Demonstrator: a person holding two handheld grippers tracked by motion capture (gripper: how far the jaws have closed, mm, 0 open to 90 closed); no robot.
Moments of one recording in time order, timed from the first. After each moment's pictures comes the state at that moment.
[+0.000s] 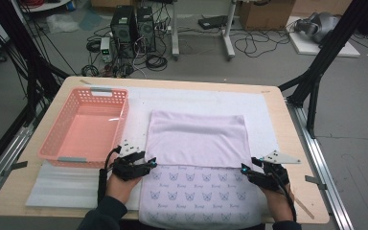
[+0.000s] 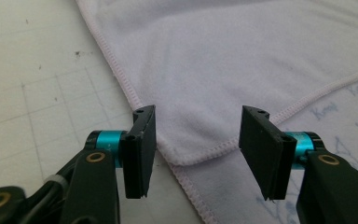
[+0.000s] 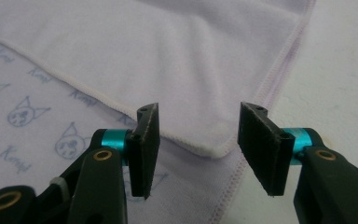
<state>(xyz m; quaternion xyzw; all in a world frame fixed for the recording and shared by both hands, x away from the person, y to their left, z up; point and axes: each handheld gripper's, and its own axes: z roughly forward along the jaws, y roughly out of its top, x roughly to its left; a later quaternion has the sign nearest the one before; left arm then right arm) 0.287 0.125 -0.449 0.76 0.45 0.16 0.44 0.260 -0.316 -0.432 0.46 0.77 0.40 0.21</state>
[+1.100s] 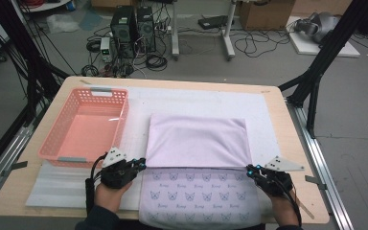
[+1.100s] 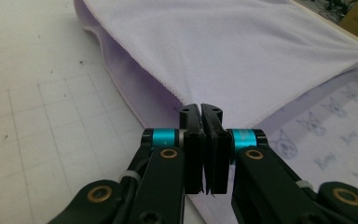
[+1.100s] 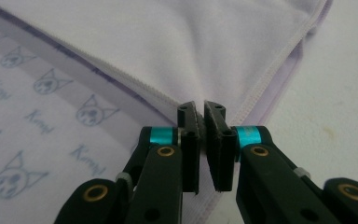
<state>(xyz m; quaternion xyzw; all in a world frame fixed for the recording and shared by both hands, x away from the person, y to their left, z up) 0.249 0.146 -0.430 0.73 0.44 0.15 0.50 0.243 -0.324 -0.432 0.41 0.79 0.40 0.22</state>
